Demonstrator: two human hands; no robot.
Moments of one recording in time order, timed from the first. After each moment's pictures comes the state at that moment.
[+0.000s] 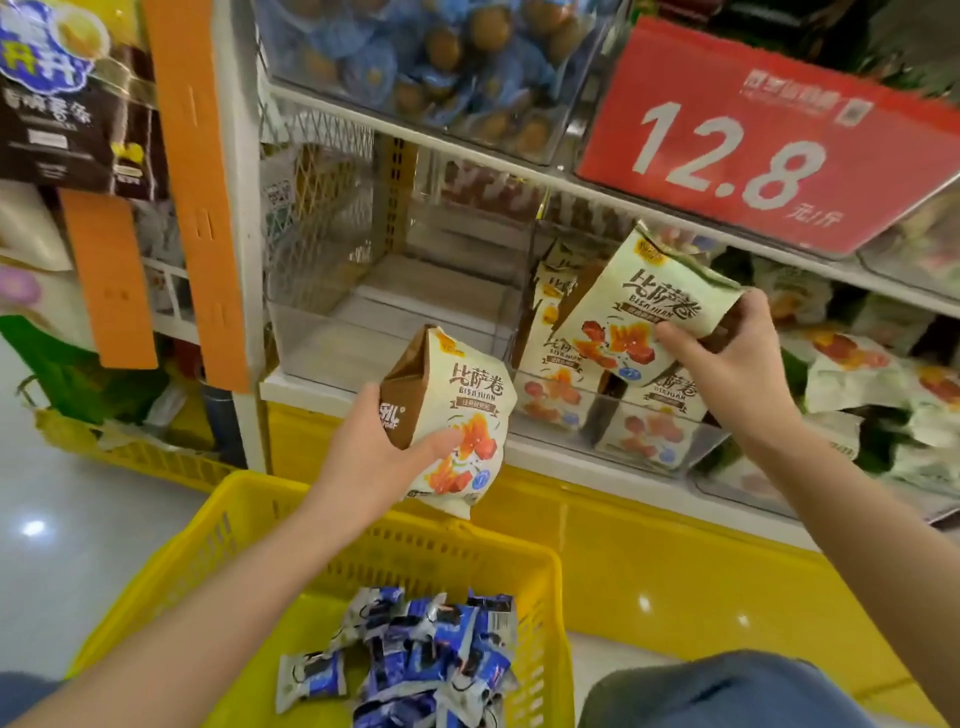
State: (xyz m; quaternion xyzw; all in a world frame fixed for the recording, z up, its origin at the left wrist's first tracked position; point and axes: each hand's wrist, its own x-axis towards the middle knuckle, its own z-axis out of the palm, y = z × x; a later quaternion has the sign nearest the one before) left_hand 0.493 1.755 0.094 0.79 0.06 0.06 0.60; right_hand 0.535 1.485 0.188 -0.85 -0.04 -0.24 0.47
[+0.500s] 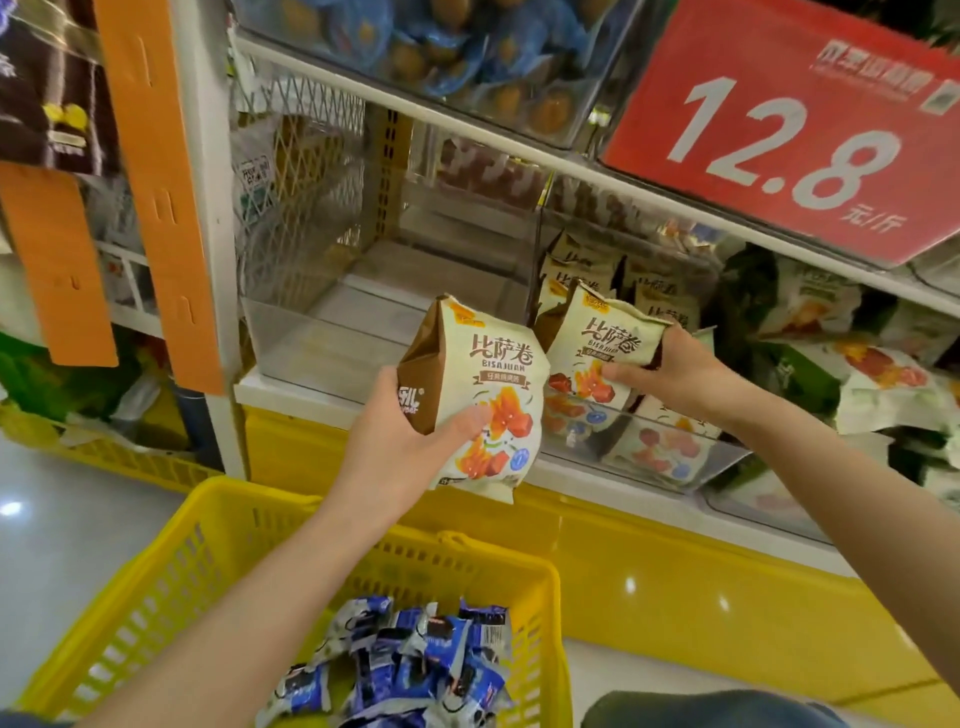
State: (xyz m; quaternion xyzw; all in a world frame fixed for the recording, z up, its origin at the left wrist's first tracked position) left_hand 0.521 1.736 0.103 0.72 0.05 0.05 0.69; right_hand 0.611 1.482 0.165 -0.96 -0.01 0.03 0.29
